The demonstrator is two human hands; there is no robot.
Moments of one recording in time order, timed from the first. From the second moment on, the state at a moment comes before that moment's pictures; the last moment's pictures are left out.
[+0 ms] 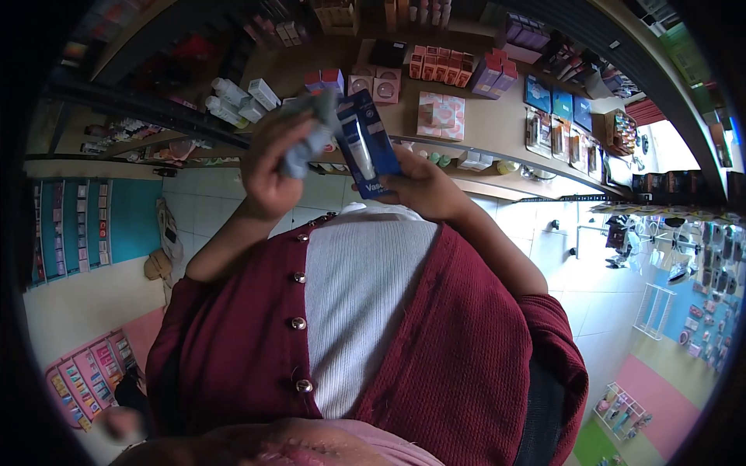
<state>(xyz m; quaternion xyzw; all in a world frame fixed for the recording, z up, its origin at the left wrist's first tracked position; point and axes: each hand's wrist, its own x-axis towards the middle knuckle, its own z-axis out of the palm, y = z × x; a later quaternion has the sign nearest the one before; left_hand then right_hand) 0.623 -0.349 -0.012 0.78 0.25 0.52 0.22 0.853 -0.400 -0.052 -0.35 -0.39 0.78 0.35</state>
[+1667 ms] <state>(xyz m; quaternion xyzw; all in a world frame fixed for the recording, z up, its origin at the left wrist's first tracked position) 0.667 -0.367 -0.058 0.93 0.11 0.23 0.26 0.845 -0.382 -0.074 -0.04 -0.13 0.86 0.49</state>
